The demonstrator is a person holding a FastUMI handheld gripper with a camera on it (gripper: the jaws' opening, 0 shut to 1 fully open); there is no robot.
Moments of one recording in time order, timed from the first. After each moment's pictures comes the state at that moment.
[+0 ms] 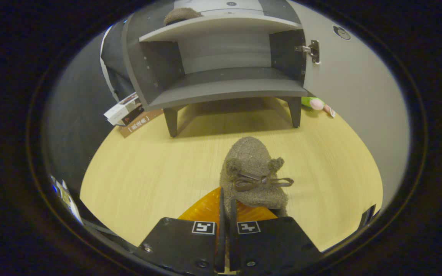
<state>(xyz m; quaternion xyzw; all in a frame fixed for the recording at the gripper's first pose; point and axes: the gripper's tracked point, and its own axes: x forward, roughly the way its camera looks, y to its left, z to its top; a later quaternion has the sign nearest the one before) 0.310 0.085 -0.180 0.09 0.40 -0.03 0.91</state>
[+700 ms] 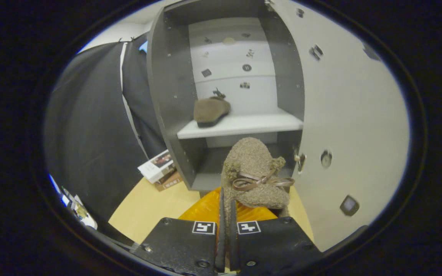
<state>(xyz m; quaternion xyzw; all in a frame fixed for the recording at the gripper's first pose) 0.357 0.089 0.082 0.07 0.22 0.01 0.97</state>
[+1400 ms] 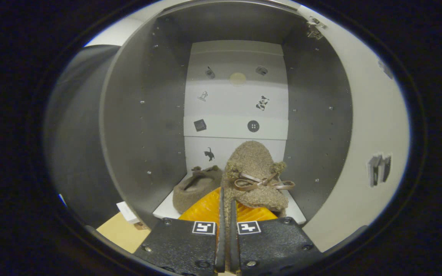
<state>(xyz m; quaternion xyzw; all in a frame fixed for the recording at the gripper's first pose) 0.551 0.047 0.194 0.00 0.12 -0.01 0.99</state>
